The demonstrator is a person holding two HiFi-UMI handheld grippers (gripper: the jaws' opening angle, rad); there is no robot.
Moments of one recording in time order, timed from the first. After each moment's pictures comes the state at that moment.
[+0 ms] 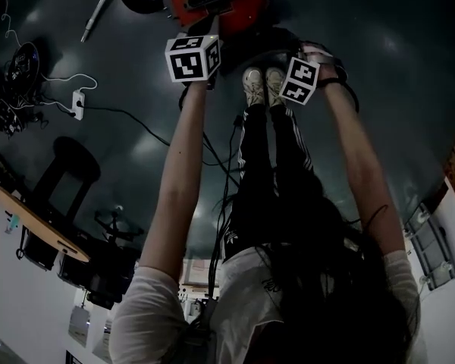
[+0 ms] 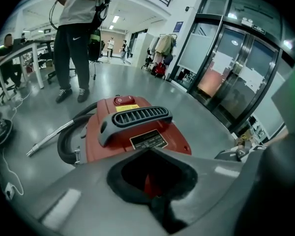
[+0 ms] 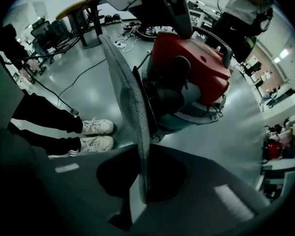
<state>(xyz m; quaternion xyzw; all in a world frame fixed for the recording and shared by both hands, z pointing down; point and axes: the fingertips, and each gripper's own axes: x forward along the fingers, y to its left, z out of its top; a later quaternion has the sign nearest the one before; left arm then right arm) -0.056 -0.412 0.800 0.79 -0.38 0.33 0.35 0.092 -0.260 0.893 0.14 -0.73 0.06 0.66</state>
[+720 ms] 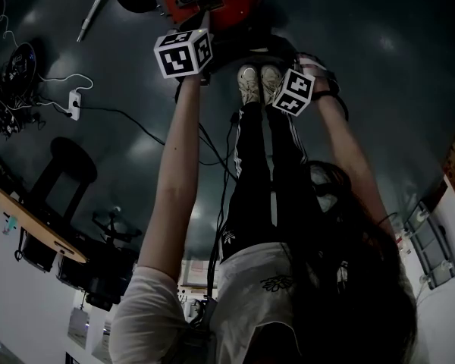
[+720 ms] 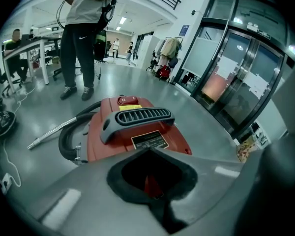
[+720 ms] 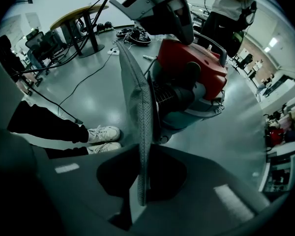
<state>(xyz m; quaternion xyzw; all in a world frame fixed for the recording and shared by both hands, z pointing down) -0.060 -0.413 0.800 0.78 -0.40 0.31 0.36 0.081 -0.218 0.888 0.18 -0.75 0.11 0.63</state>
